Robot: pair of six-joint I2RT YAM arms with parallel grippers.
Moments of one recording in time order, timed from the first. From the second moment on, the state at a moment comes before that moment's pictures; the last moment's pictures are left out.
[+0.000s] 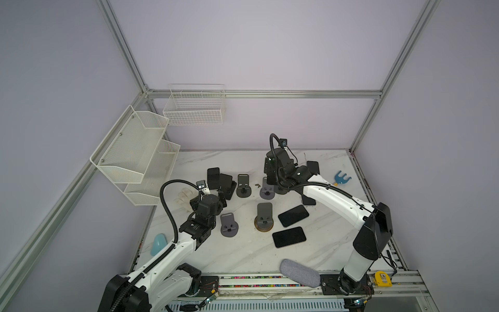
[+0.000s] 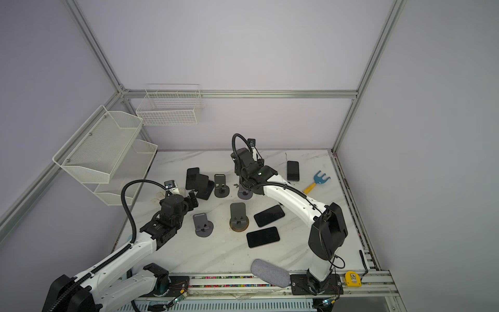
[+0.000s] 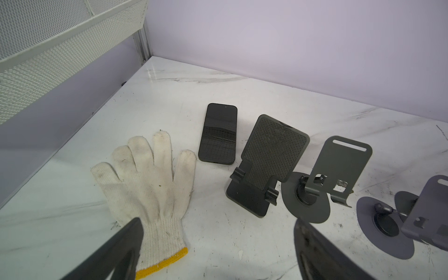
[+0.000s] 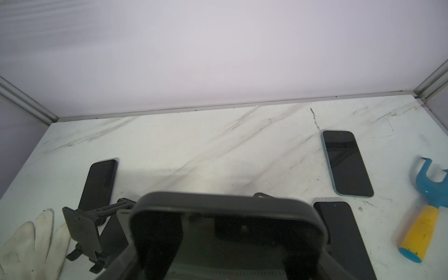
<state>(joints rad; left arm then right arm) -0.42 0.98 0.54 -0.04 -0.59 -0.39 0.75 1.70 1.58 -0.49 0.55 0.50</state>
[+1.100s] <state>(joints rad) -0.42 0.99 0.54 -0.04 -0.64 -0.36 0.51 1.14 0.80 -0.78 0.30 0.82</state>
